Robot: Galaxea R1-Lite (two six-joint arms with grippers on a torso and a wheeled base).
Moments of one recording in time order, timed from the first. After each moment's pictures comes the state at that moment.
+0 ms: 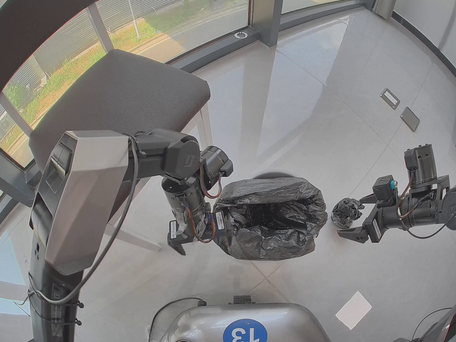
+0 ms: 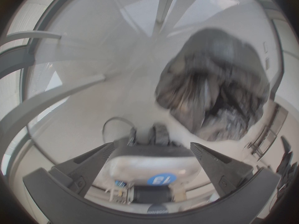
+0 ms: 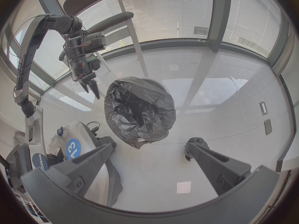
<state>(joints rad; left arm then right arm) -0.58 2.35 -2.00 1.05 -0.06 -0.72 0.22 1.61 -0.75 -0.15 0.23 -0.43</state>
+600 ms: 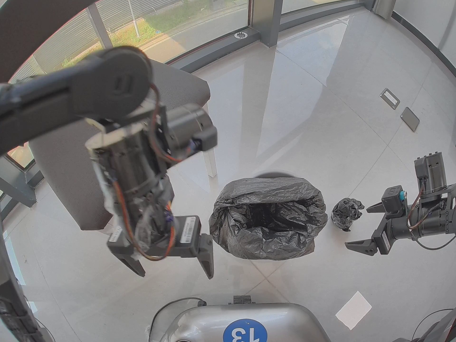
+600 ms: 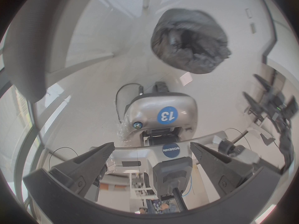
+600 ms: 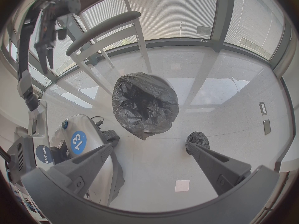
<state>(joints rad) -0.72 1.98 -2.00 1.55 -0.16 -0.66 0.22 1.52 -0.67 -0.11 0.23 -0.46</state>
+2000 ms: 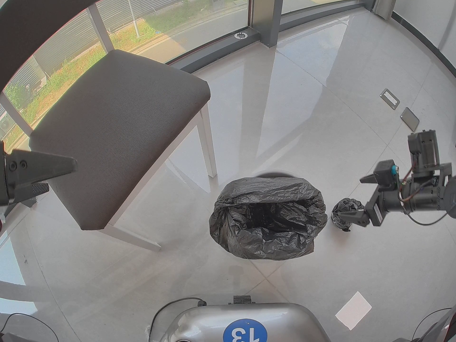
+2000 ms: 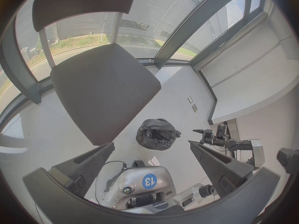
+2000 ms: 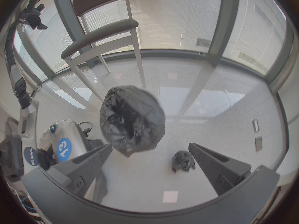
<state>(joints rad) -0.58 1.04 -1.25 0.67 0.06 -0.54 0.21 1.61 -0.83 -0.16 0.22 -0.54</state>
